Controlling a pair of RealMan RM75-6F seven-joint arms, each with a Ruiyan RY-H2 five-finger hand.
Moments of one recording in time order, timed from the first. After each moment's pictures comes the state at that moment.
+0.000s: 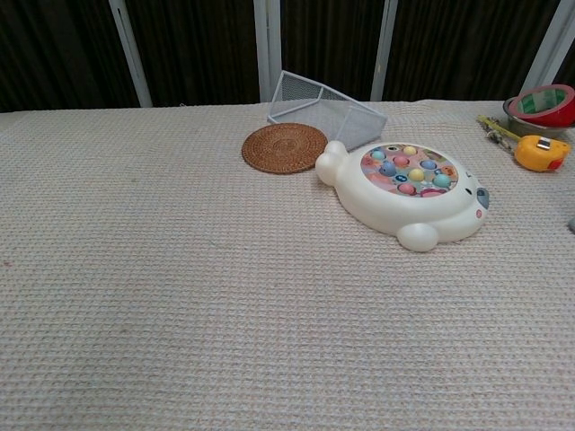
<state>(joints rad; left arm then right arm) -0.08 -1.15 0.02 -1.66 1.63 1.53 0.07 0.20 -1.13 0.14 -1.53 -1.38 1.27 0.15</state>
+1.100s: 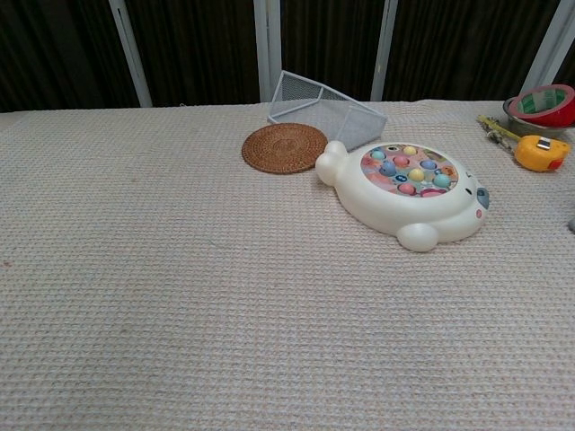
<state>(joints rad) -0.08 -1.13 0.02 -1.70 1.62 1.51 0.11 0.47 -1.32 0.17 -1.13 -1.18 0.75 0.26</state>
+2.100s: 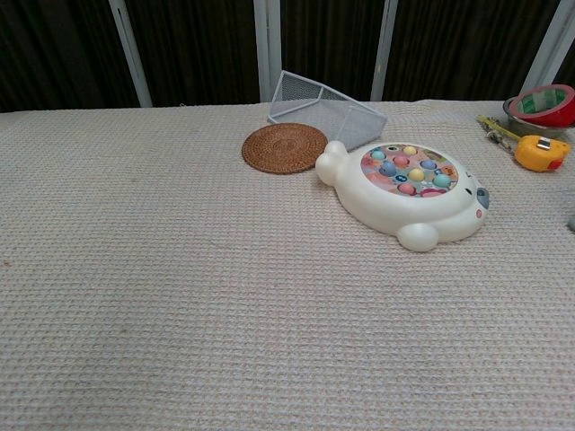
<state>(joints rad) -0.09 -1.14 0.02 -1.69 1.61 1.50 0.11 0.47 -1.39 0.15 -1.01 -1.23 0.76 0.33</state>
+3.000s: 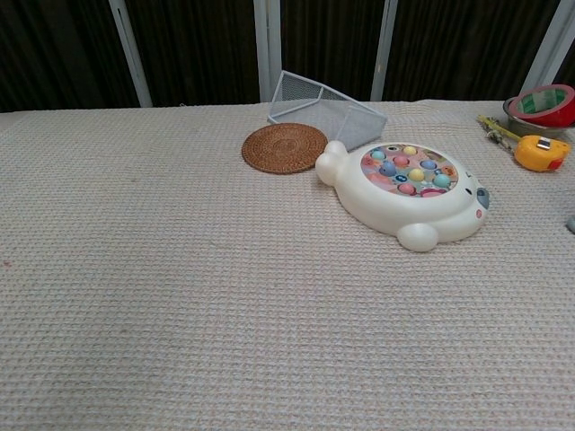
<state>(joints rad) -0.08 -1.14 0.02 -1.69 1.59 1.50 0.11 0.45 -1.43 0.14 -0.95 -1.27 0.79 0.39</state>
